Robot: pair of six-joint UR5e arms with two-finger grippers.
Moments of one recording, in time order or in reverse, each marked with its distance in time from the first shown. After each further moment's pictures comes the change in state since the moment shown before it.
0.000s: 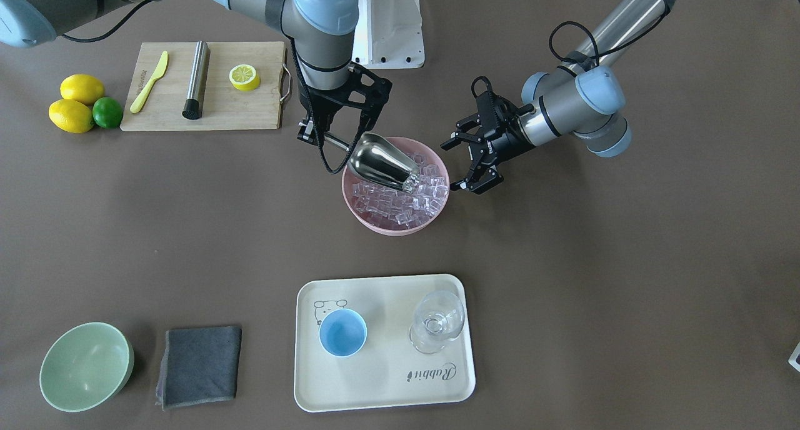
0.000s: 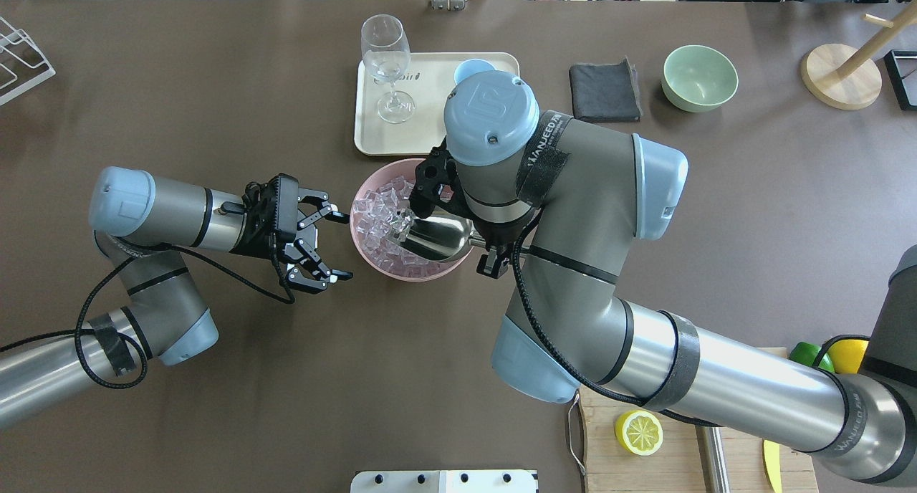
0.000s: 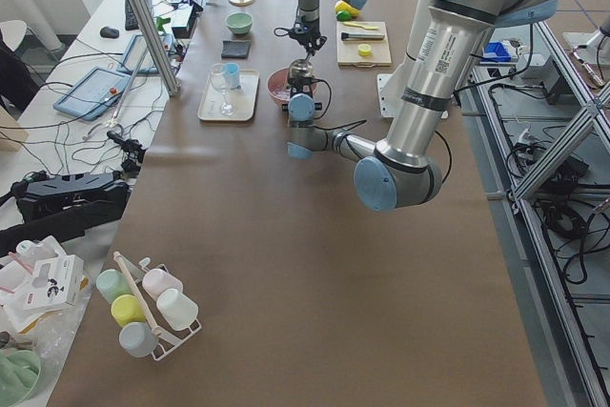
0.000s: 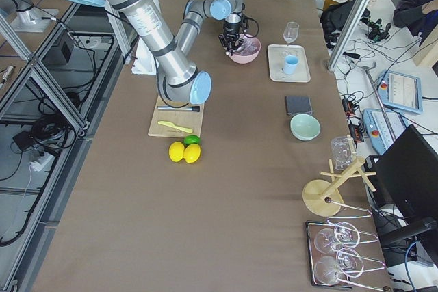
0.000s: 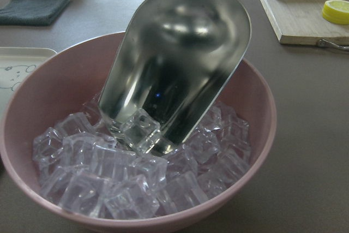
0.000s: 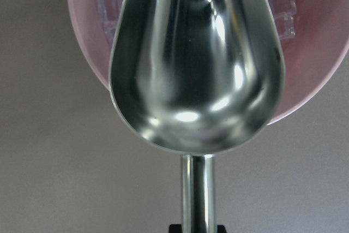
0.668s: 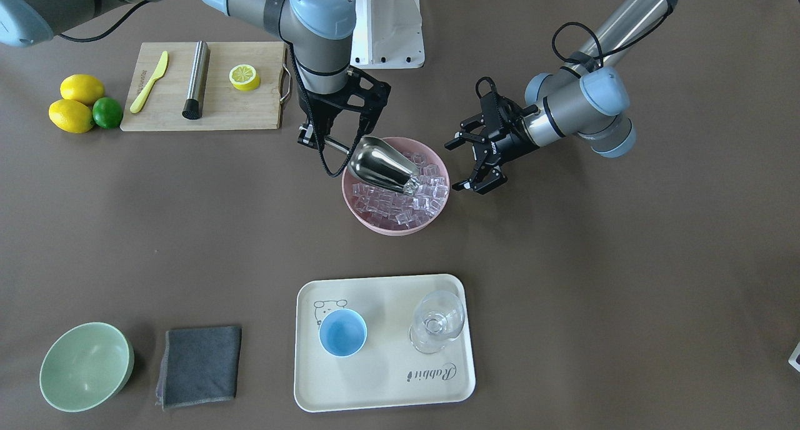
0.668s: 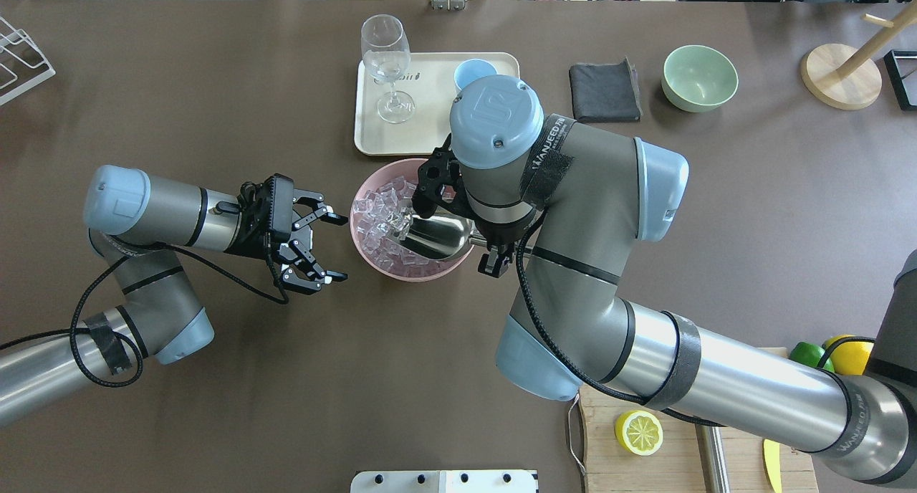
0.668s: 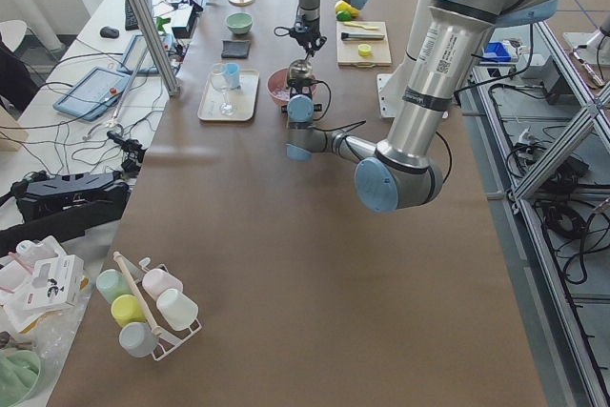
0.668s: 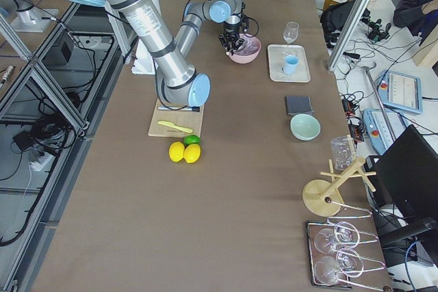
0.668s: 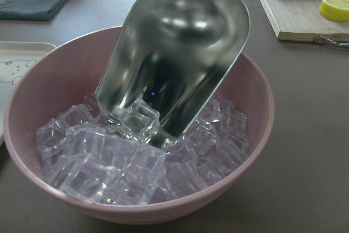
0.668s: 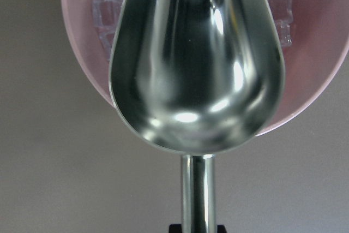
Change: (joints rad) left arm -0.009 0.007 0.000 0.000 -0.018 0.000; right arm 0.000 -0.024 0.015 0.058 -0.002 0.001
